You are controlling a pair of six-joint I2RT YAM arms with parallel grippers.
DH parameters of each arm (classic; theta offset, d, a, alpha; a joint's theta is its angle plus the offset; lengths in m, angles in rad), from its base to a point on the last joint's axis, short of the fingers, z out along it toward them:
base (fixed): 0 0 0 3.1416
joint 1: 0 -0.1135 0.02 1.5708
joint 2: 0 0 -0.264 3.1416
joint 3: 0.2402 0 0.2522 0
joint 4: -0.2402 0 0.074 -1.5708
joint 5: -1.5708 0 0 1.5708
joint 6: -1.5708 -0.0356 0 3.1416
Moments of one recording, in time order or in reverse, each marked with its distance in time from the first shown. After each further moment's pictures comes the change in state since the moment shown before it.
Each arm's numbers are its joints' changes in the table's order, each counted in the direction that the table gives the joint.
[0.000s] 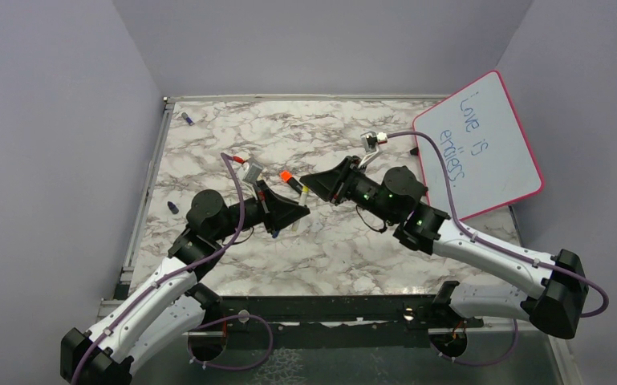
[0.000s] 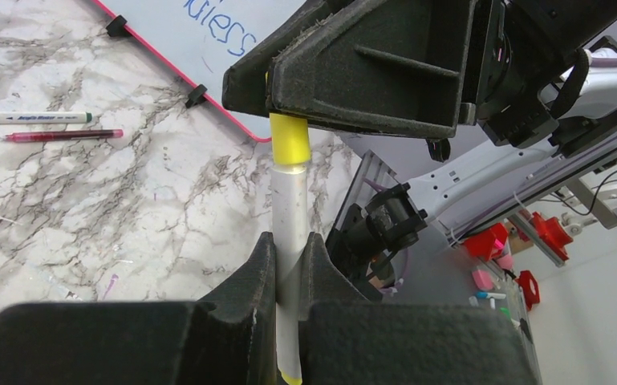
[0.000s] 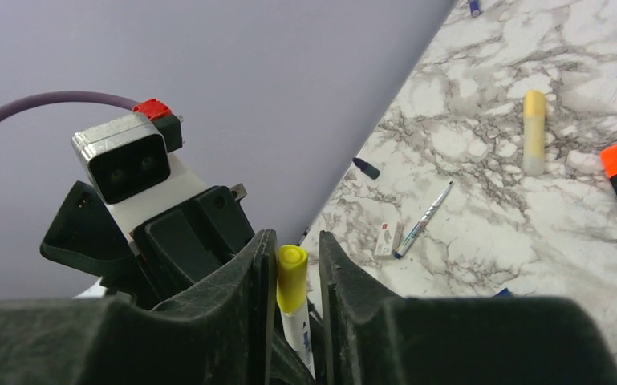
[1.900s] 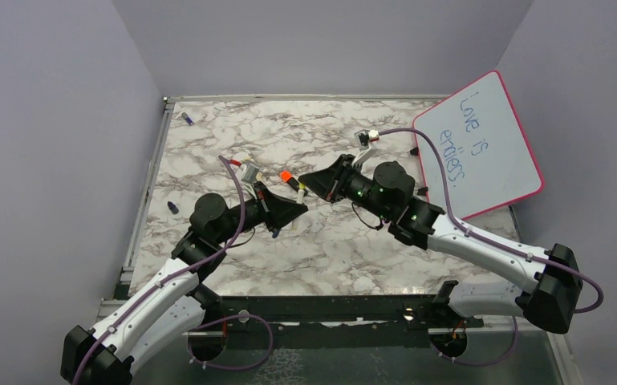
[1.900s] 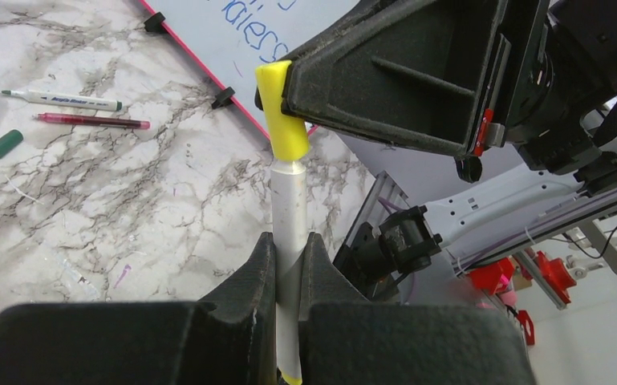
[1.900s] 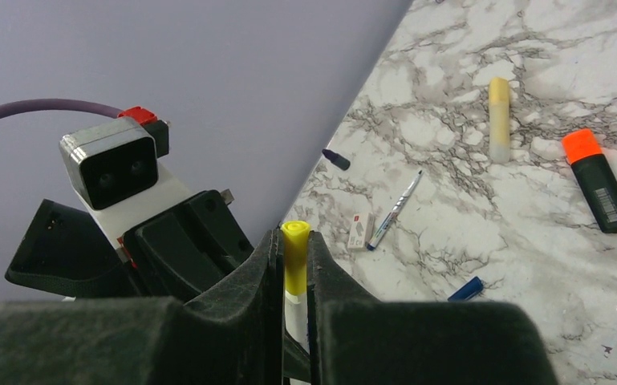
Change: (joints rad) left arm -0.007 0.003 -0.062 0.043 0.097 0.058; right arm 0.001 0.052 0.049 -0.077 -0.014 0.026
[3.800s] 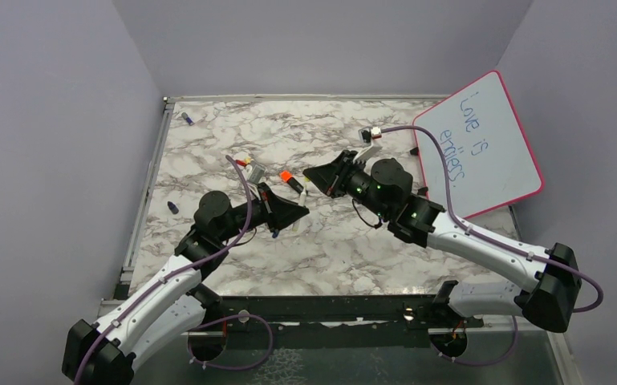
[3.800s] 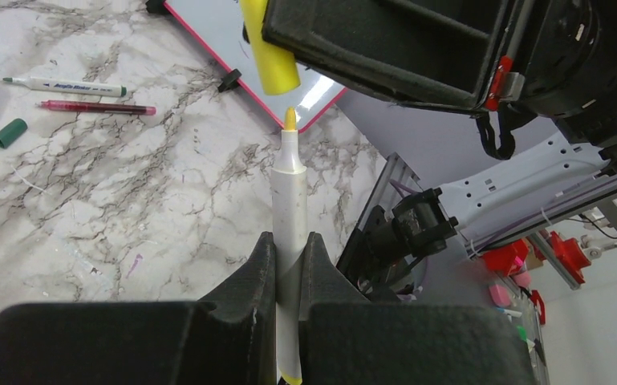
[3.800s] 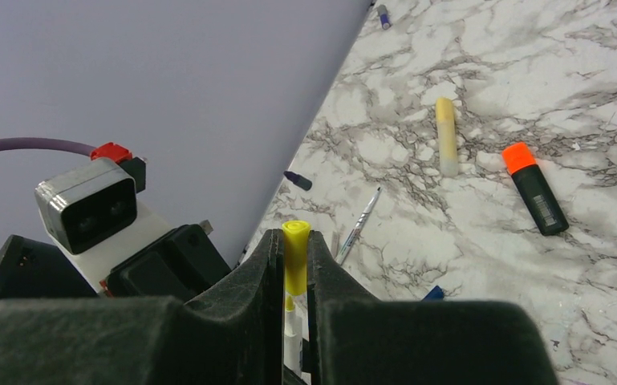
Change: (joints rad) left arm -0.001 0.042 -0.005 -0.001 -0.043 -0.045; right arm 0.000 0.005 0.034 -0.056 -0.127 0.035
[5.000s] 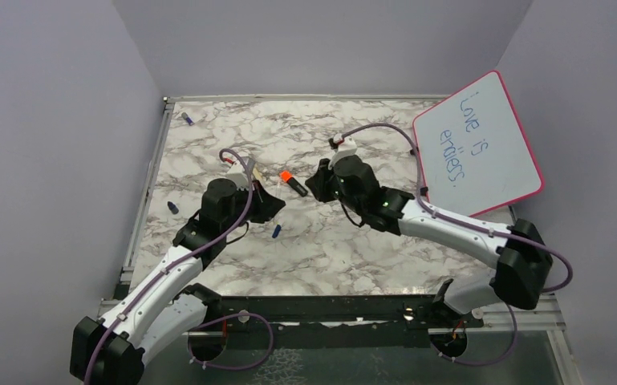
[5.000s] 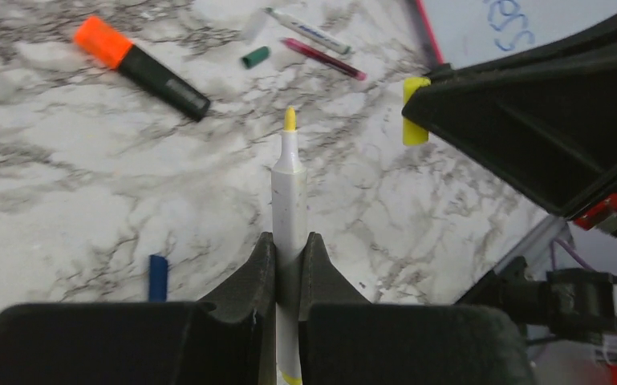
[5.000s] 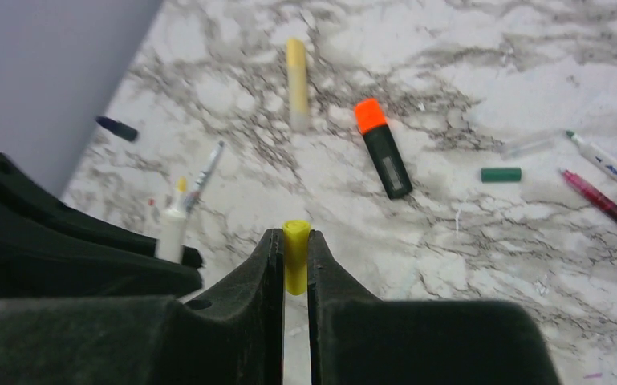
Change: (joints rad) left arm -0.107 0.064 0.092 -0.426 0.351 -0.100; right arm 0.000 0.268 0.106 -0.222 -0.124 0.253
